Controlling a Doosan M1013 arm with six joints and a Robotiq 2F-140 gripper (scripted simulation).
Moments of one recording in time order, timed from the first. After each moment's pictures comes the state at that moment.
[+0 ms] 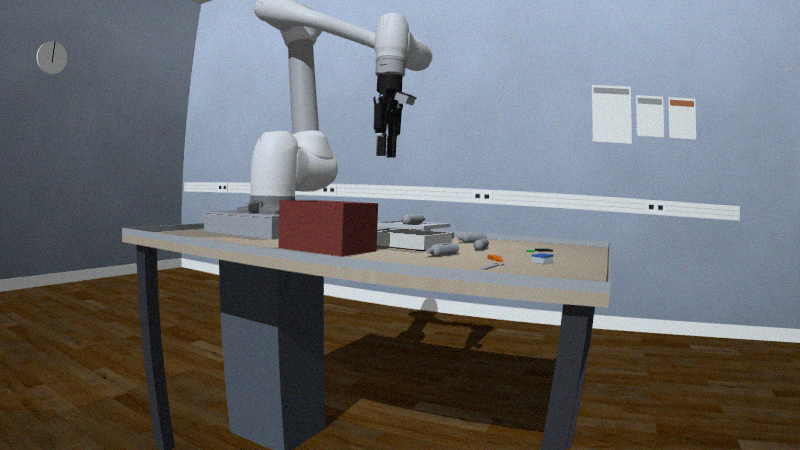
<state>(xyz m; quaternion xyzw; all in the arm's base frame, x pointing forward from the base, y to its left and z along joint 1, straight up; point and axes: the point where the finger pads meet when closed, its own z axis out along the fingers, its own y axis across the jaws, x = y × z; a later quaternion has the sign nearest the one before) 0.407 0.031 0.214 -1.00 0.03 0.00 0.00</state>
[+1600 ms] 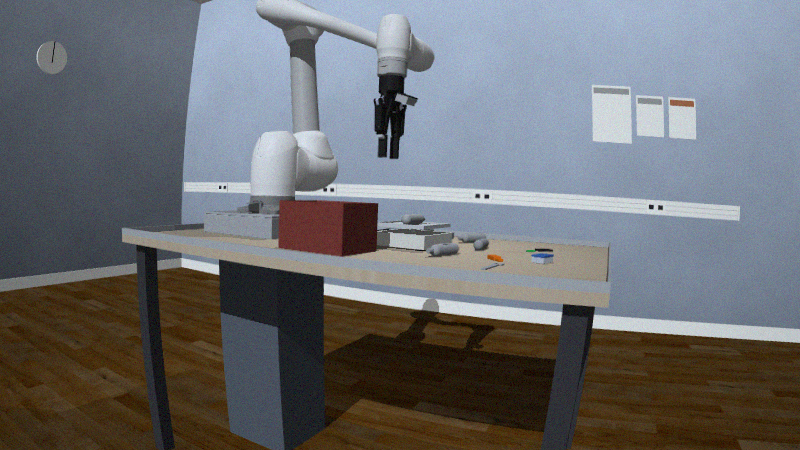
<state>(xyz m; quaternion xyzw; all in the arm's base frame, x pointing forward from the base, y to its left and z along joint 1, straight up) 0.415 0.030 0.209 -1.00 0.08 0.00 0.00</state>
